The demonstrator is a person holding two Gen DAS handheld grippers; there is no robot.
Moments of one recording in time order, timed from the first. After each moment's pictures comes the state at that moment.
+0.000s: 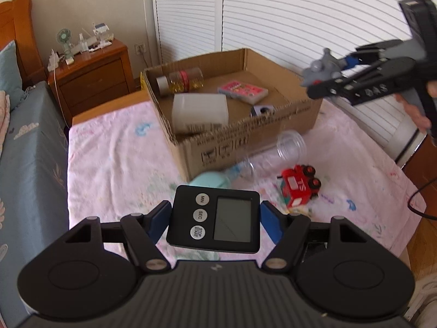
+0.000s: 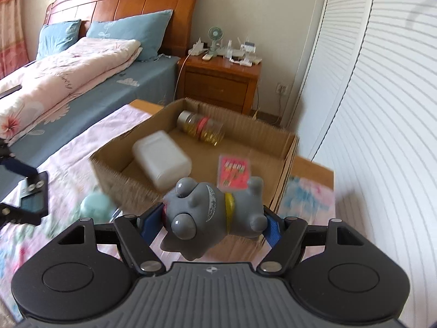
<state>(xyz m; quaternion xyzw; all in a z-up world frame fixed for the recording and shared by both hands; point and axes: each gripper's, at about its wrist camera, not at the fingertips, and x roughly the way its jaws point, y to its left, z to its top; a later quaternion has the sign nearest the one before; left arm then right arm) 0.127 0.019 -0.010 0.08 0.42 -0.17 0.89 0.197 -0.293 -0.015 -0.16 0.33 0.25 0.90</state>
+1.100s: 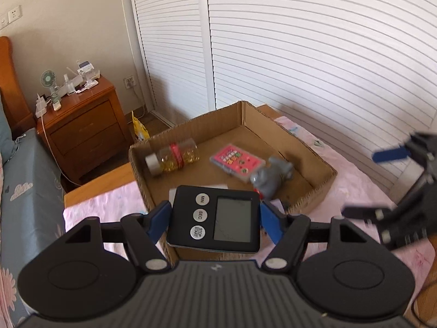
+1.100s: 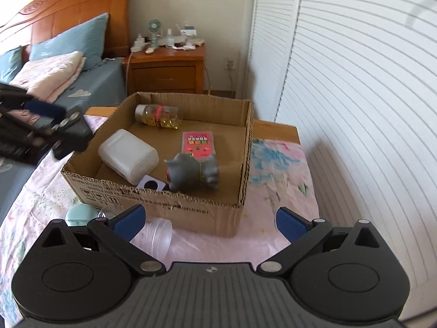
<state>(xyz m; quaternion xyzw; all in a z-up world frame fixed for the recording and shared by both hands) 0.234 -0.029 0.036 0.12 0.38 -0.19 0.90 0.178 -0.301 -0.023 -0.07 0.38 0.12 0.91</state>
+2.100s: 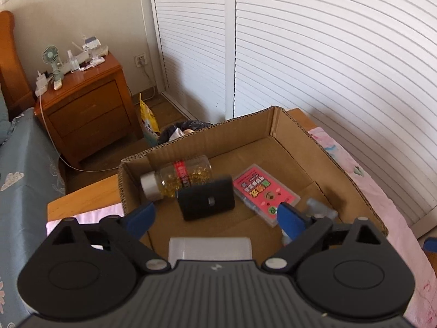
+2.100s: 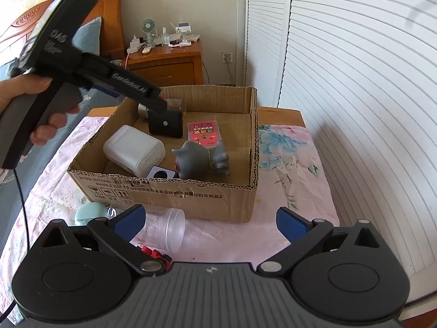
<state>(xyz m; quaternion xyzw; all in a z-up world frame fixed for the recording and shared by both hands) 0.324 -0.051 0.008 0.09 0.42 -0.14 0.89 0.170 -0.298 -0.033 -0.03 0.39 0.12 0.91</state>
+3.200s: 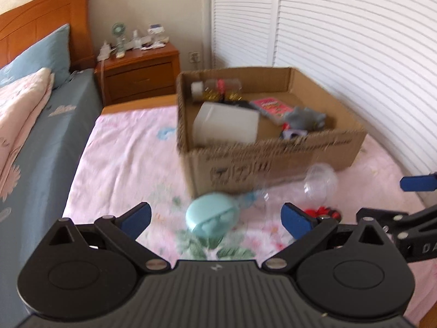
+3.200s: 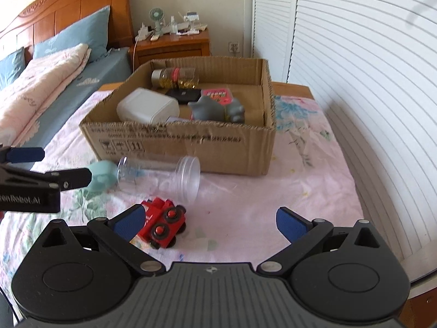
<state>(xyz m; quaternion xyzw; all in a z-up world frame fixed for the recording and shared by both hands) 0.140 -0.013 -0.046 0.02 0.38 -0.03 0.92 0.130 -0.288 -0.077 -0.04 0.40 0.13 0.90</state>
